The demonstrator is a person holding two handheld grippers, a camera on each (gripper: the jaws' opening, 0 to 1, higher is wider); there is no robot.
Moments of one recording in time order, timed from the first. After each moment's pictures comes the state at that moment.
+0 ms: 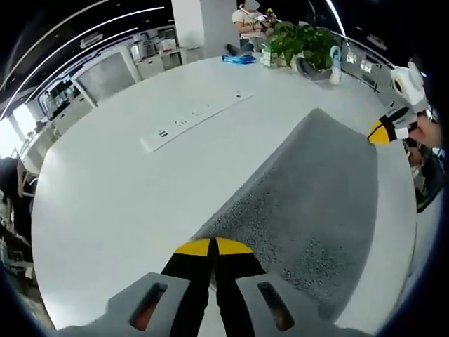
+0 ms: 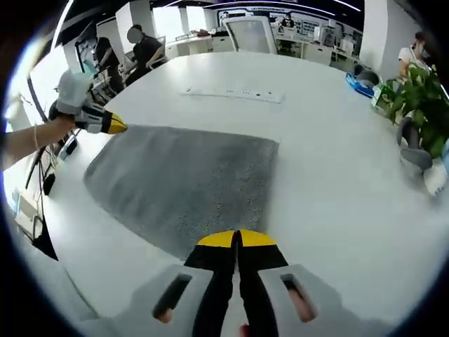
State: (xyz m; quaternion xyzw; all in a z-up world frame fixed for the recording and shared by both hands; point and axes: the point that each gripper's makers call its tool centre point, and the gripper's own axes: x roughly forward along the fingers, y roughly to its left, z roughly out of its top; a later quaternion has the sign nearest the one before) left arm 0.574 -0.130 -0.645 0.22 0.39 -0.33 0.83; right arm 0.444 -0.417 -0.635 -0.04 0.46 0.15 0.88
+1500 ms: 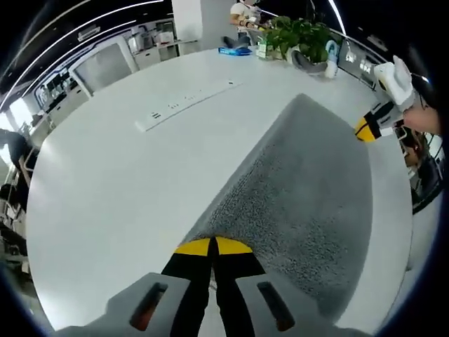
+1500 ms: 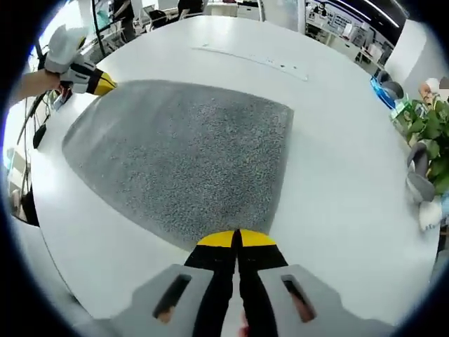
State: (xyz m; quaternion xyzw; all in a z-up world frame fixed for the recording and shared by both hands) left arm 0.537 -0.119 -0.655 0.21 0.41 -0.33 0.83; right arm 0.448 -0.422 -0.662 -0.16 0.52 0.17 0.82
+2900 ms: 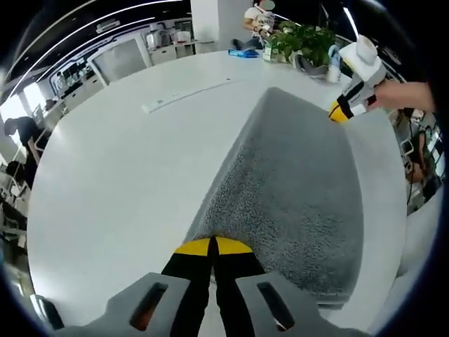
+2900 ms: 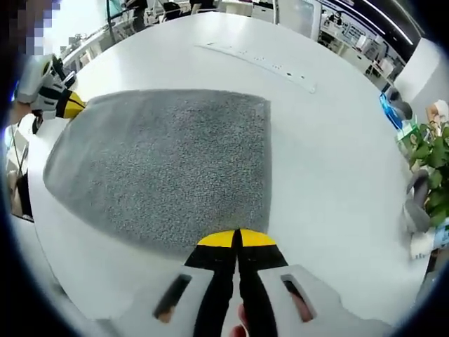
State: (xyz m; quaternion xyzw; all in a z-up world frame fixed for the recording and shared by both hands) left arm 0.471 -0.111 -0.654 0.17 0.41 -0.29 0.85; right arm 0.478 -0.427 -0.662 -0.20 0.51 0.20 0.81
